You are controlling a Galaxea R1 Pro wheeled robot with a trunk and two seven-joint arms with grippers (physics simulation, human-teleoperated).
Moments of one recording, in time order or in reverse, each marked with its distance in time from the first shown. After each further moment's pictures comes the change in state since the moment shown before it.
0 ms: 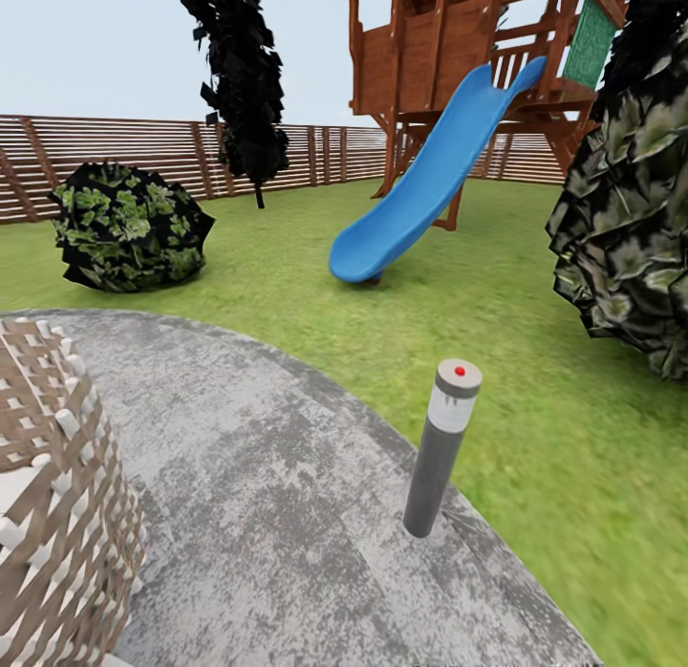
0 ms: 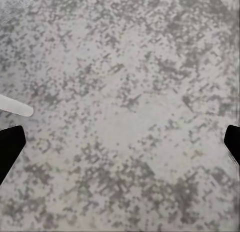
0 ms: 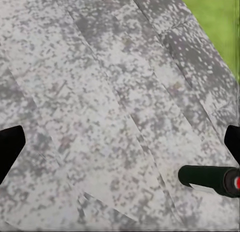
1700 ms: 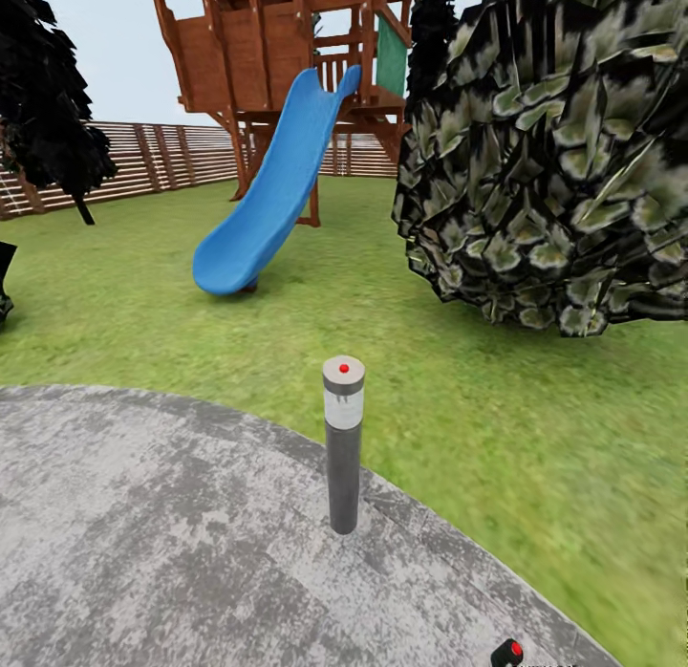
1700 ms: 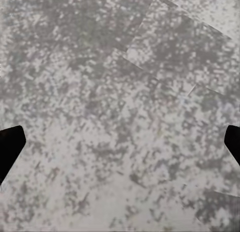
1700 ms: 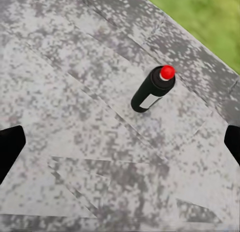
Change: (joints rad) left arm 0.000 0.000 0.002 0.000 0.001 0.000 0.000; right arm 0.000 0.000 0.000 0.001 0.000 0.001 0.002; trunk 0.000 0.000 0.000
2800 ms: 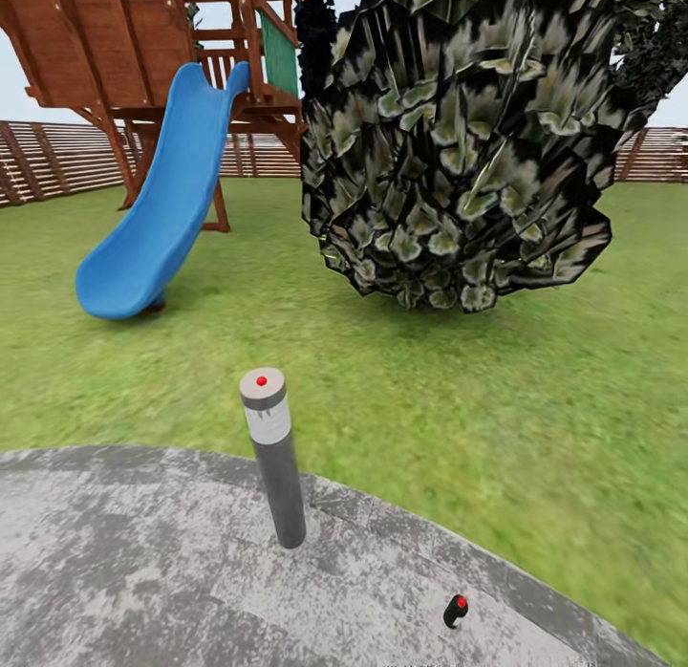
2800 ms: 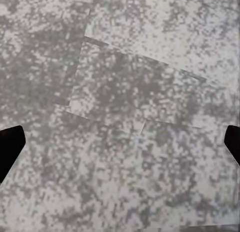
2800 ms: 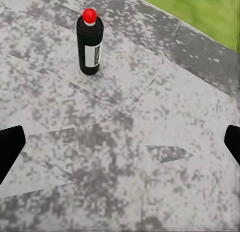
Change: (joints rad) left arm 0.000 0.000 -0.002 0.000 -0.001 0.000 0.000; right arm 0.000 0.000 0.000 0.000 0.000 0.000 0.000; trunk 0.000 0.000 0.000
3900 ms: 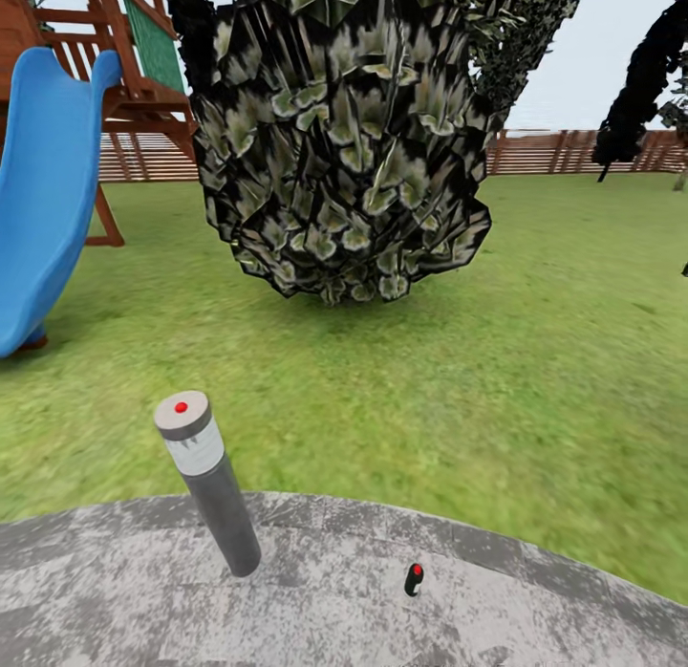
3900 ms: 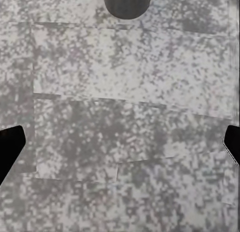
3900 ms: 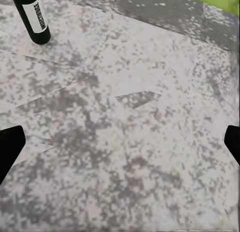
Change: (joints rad) left arm 0.000 0.000 0.000 0.000 0.000 0.000 0.000; right arm 0.000 0.000 0.000 0.000 0.000 0.000 0.000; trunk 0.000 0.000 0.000
